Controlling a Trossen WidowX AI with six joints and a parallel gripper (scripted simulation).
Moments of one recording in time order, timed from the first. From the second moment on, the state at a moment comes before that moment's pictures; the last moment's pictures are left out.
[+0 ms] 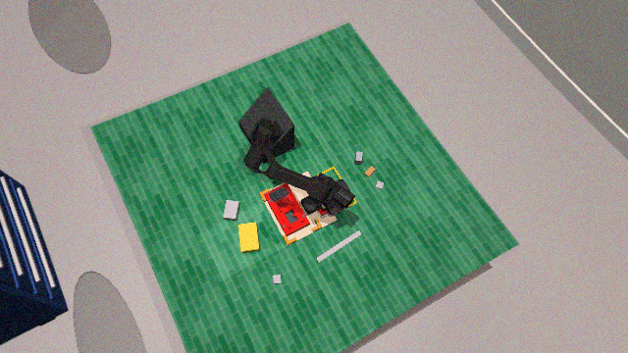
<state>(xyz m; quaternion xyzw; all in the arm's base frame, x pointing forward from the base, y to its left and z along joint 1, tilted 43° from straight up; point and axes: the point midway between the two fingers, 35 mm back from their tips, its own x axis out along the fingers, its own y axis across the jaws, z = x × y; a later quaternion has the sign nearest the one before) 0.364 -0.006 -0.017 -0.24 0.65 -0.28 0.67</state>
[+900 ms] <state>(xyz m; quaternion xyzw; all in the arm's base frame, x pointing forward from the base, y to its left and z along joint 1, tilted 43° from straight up) 0.330 0.075 -0.042 -0.24 0.65 -0.27 0.67</state>
